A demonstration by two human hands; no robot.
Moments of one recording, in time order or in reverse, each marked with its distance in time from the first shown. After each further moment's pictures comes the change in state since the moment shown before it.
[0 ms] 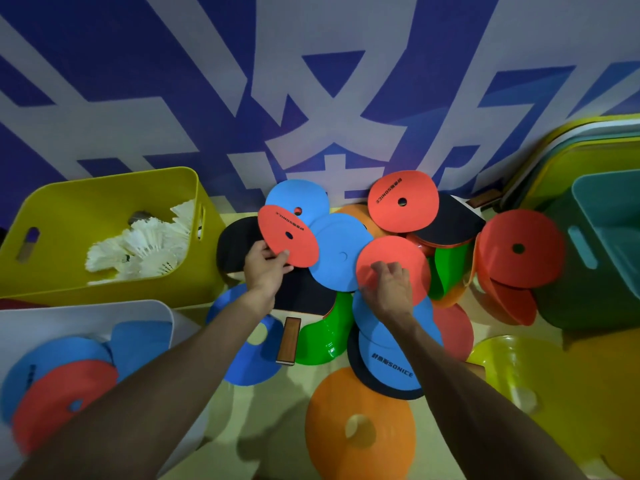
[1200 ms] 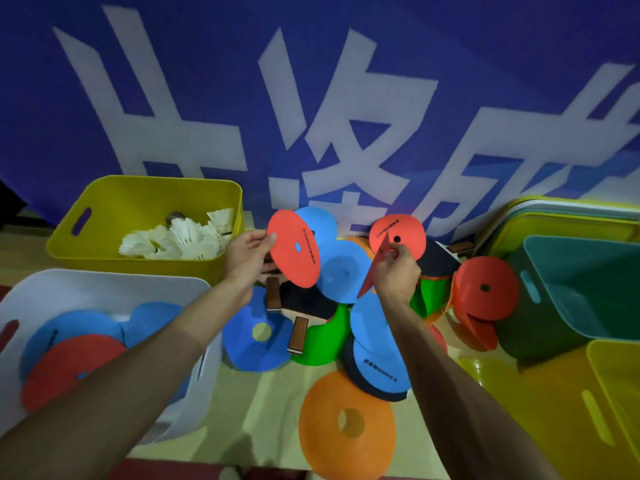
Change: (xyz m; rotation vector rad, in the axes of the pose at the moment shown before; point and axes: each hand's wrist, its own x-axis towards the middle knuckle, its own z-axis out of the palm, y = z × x) left_hand -0.059 0.070 -0.092 -0.242 -0.073 0.143; right_hand -0.053 -0.096 -0.095 0.471 0.450 0.176
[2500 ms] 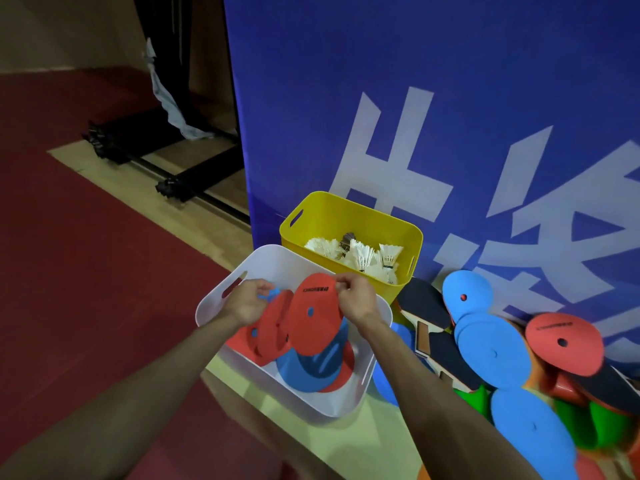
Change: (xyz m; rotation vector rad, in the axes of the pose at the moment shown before) left_hand -0.046 -0.016 -0.328 0.642 0.196 -0.108; right_hand -0.233 -0.144 0.190 -0.030 -0.877 -0.497
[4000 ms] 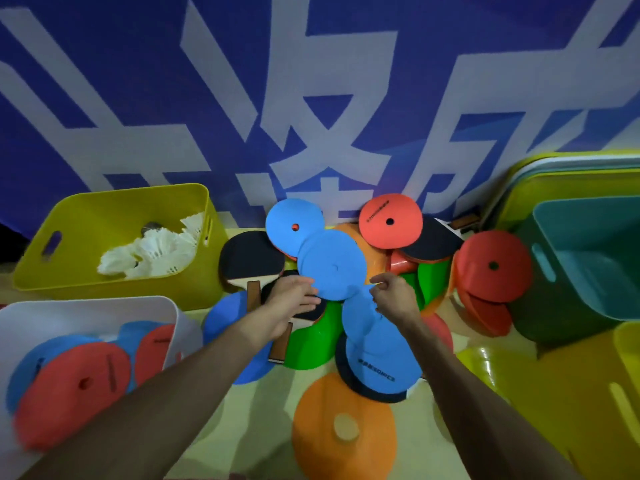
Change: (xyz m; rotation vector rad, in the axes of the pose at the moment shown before) left_hand -0.058 0.202 0.363 -0.269 -0.573 -0.208; right_hand -0.086 0.313 -0.261 0.126 0.380 0.546
